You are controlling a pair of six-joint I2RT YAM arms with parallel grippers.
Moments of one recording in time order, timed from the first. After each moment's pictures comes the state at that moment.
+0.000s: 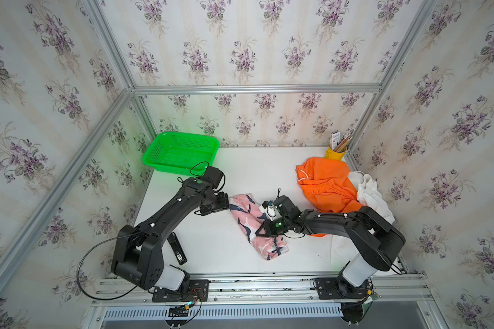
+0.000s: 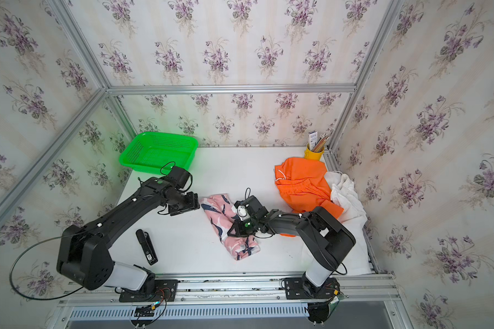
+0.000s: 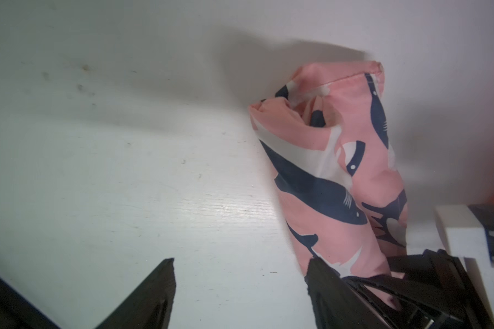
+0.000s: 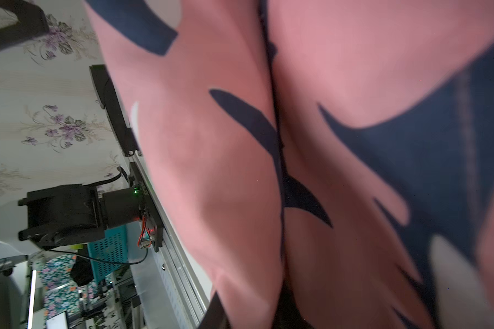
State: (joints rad) left arm -0.41 1.52 1.14 -0.91 0.11 -0.62; right arm 0.71 1.70 0.68 0.06 -0.70 0.65
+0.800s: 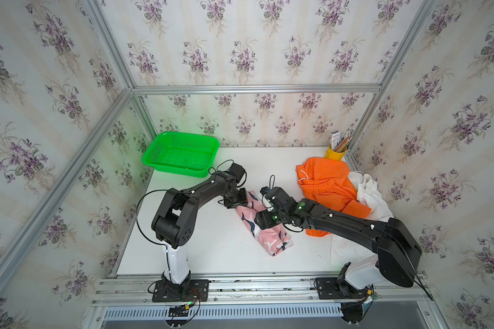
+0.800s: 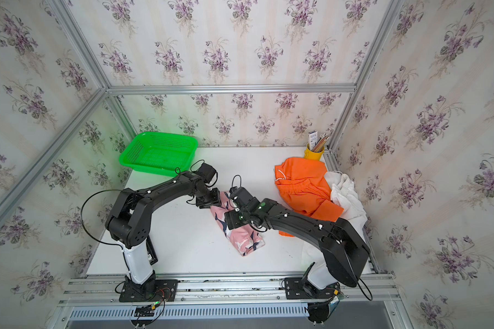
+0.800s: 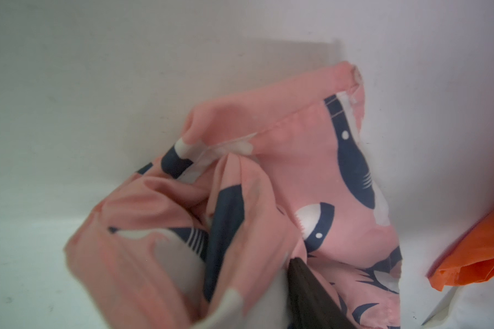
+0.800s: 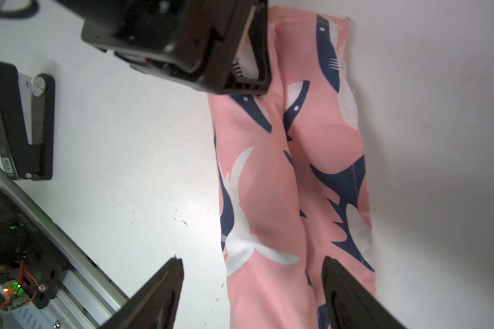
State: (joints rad) left arm -0.48 1.91 1.35 -0.77 0.20 -0.62; right arm 0.99 1.53 1.09 -0.58 0.06 0.43
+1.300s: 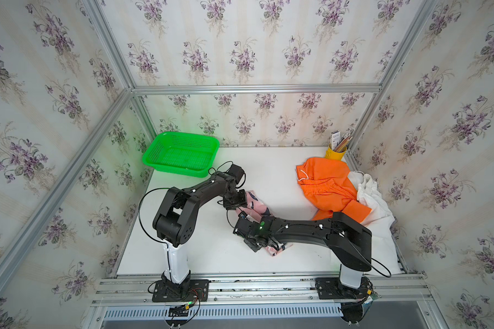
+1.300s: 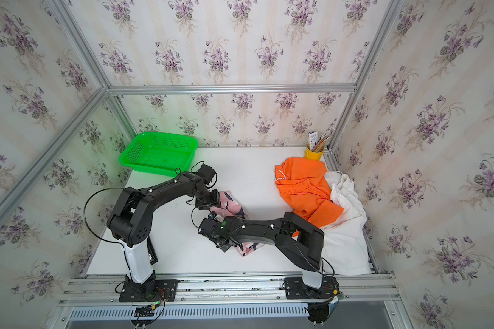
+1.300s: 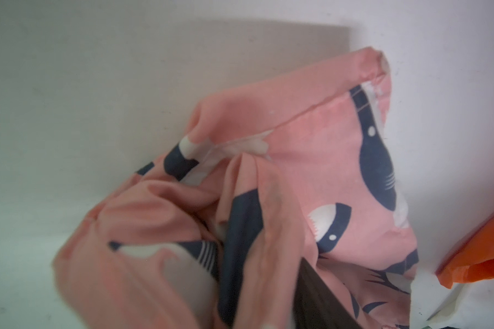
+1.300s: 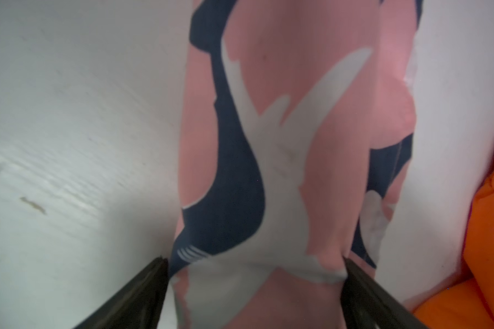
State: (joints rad) left arm -0.46 1.92 1.34 -0.77 0.22 -0.61; right arm 1.22 1.87 1.18 -0.74 0.47 0.36
